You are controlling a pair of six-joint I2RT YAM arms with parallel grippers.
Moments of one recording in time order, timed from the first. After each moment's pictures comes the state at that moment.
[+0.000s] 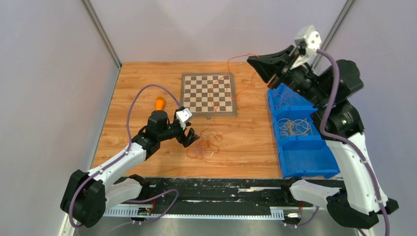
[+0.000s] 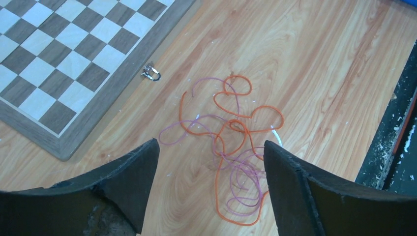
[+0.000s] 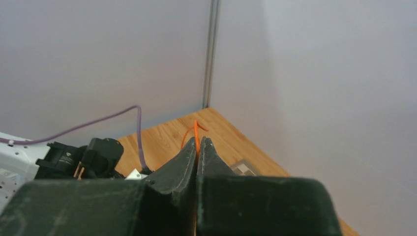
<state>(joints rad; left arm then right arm) -0.48 1.07 0.52 0.09 0.49 0.18 0.52 1.17 1.74 -0.28 -0.45 0.04</state>
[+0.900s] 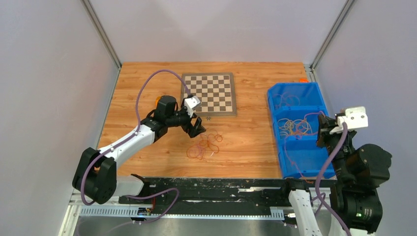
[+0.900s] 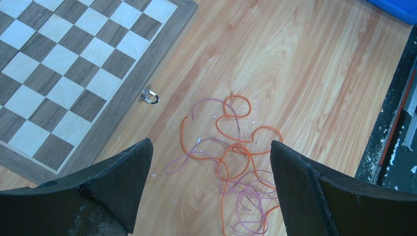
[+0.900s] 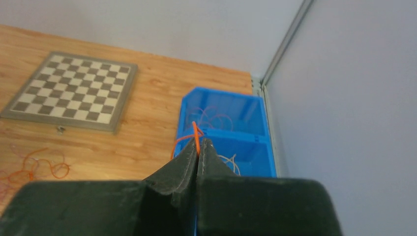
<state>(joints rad) -0.48 1.29 0.77 -0.03 0.55 0.20 -0.11 0.51 1.39 -0.87 -0.18 -0.19</state>
